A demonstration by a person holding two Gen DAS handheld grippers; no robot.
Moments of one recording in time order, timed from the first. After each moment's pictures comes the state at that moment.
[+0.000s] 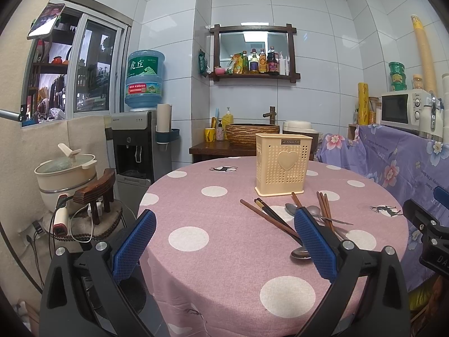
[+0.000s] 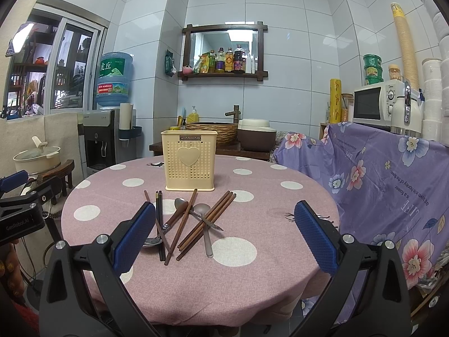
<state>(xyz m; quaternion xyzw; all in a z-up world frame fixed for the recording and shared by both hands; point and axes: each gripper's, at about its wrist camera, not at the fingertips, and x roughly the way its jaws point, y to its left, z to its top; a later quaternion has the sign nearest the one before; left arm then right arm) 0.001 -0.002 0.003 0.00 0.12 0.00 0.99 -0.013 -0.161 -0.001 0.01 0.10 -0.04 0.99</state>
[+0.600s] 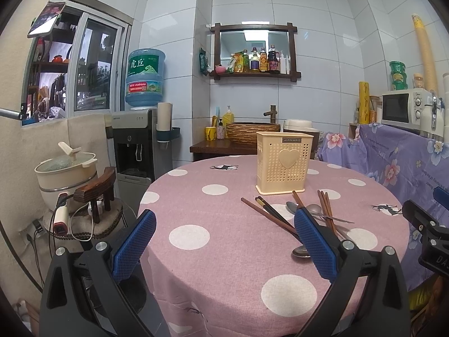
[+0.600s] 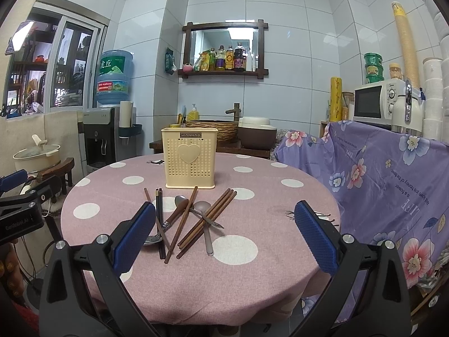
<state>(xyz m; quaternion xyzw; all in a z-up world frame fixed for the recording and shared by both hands) 0.002 0.006 0.000 0.00 0.13 0.00 0.99 -0.011 -0.160 -0.005 0.01 0.11 -0.04 0.99</state>
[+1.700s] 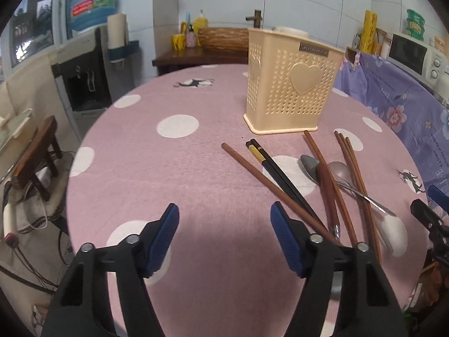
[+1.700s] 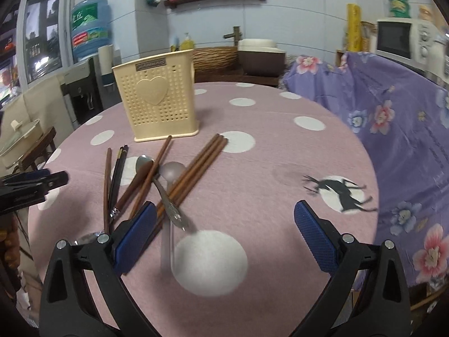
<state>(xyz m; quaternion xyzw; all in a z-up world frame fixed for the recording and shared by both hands) 0.182 -0.003 -0.039 0.01 0.39 -0.08 0.92 0.148 -0.214 -0.034 0.04 0.31 0.00 0.95</state>
